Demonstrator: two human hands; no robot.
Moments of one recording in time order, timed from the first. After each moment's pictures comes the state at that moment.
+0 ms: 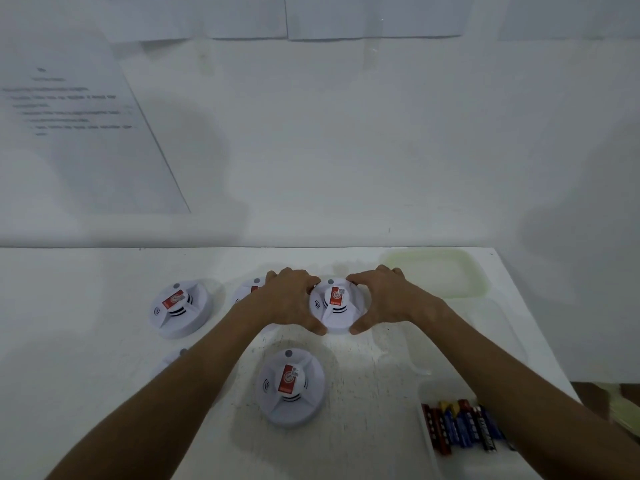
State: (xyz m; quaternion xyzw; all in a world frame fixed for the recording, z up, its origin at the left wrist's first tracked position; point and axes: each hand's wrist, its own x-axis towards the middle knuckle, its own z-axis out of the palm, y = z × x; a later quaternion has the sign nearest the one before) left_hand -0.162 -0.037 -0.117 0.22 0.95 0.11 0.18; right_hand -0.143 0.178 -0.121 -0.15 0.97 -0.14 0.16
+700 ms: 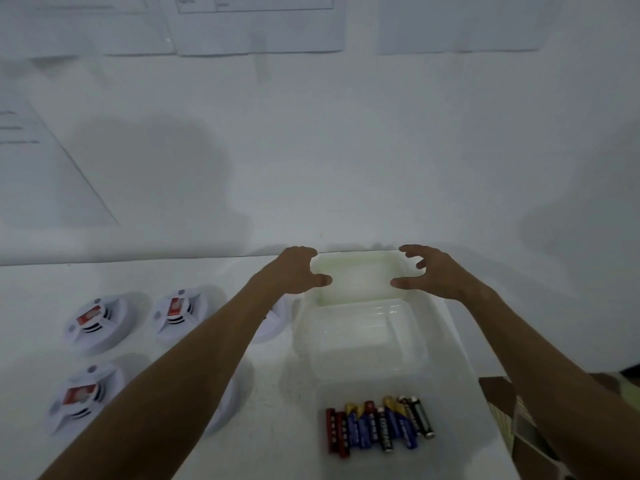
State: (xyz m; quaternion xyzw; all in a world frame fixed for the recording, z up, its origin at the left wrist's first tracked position) left_hand -0.179 0.110 -0.087 0.15 0.95 0.21 0.18; right_hand -0.127 0.391 -0.105 0.05 0.93 -0.37 0.07
